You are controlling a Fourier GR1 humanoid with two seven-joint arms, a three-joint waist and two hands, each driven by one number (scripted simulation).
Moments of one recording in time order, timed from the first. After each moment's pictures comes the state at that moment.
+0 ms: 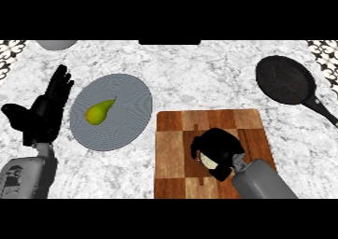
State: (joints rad) left arm -0.24 0.18 0.11 -1.48 0.00 0.06 0.10; right arm -0.32 -0.17 0.49 -1.36 1.08 0.59 -0.06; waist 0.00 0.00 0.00
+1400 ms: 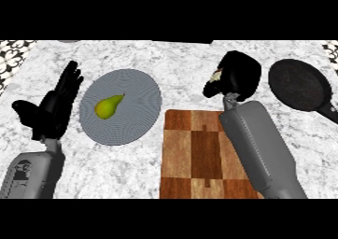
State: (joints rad) left arm -0.28 0.16 0.09 -1.46 -0.01 0.03 0.08; right arm -0.74 0.00 0.09 -1.16 1.27 -0.05 0.87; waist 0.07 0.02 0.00
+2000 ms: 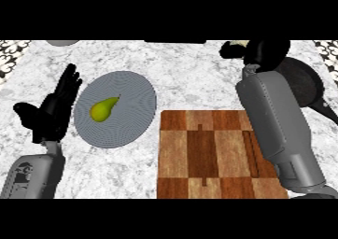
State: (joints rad) left arm -0.26 0.15 0.09 -1.46 -0.02 0.05 0.09; right arm -0.93 -0.08 -0.13 -0.92 1.24 -0.46 0.86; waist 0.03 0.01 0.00
